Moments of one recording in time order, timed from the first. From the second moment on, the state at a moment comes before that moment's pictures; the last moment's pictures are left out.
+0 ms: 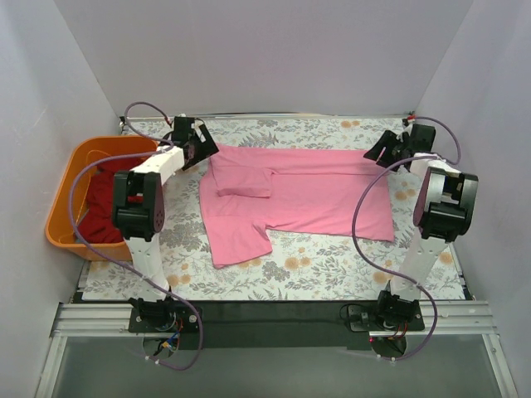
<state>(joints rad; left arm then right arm) -0.13 2.09 1.54 -0.24 -0.07 -0.56 -0.21 2.04 1.38 -0.09 -0.49 0.33</state>
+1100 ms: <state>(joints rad) -0.28 1.67 0.76 0.26 0.09 -0.63 0.44 2.00 1.07 0.41 -0.59 0.74</state>
